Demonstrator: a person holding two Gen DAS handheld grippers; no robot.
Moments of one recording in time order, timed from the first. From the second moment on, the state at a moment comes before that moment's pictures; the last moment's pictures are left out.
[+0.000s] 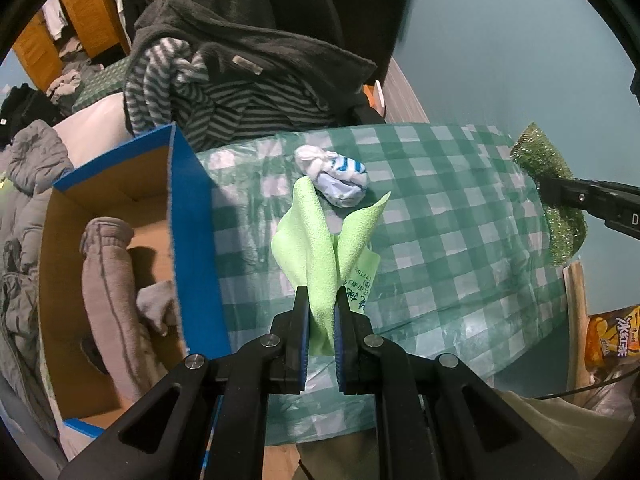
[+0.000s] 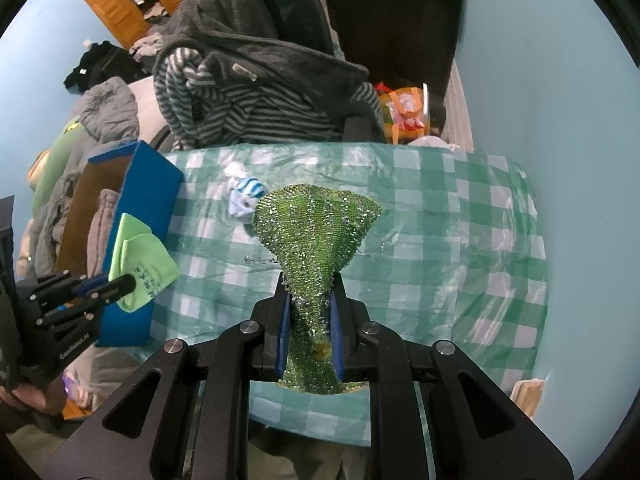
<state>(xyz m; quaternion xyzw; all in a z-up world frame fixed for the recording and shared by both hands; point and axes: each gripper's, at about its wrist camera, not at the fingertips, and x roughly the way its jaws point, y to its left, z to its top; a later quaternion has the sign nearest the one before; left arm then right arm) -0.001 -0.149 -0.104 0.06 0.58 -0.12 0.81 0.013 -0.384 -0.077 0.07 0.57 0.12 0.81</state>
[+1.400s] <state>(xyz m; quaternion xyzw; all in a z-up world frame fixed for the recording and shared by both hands) -0.002 0.000 -0.075 0.01 0.56 -0.02 0.83 0.032 -0.234 -0.031 0.04 0.54 0.22 0.81</state>
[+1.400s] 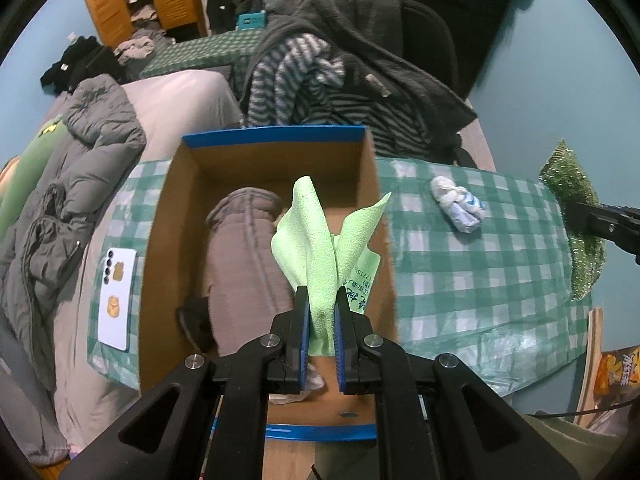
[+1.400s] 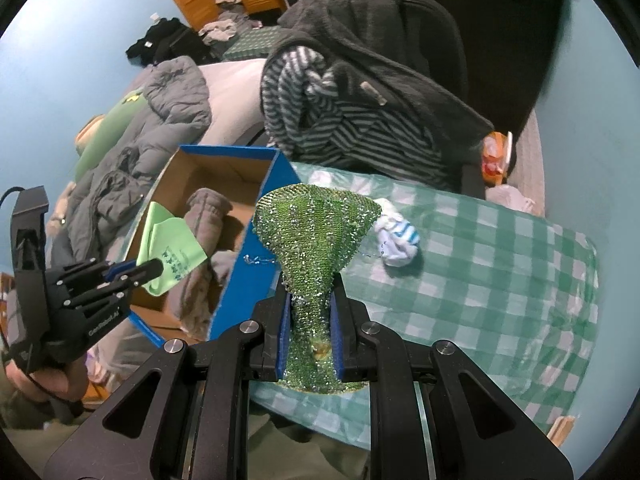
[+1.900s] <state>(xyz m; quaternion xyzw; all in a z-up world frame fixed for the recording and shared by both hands) 0.005 0.048 -0.105 -0.01 0.59 0.00 0.81 0.043 -0.163 -0.036 0.02 0.55 0.27 0.79</state>
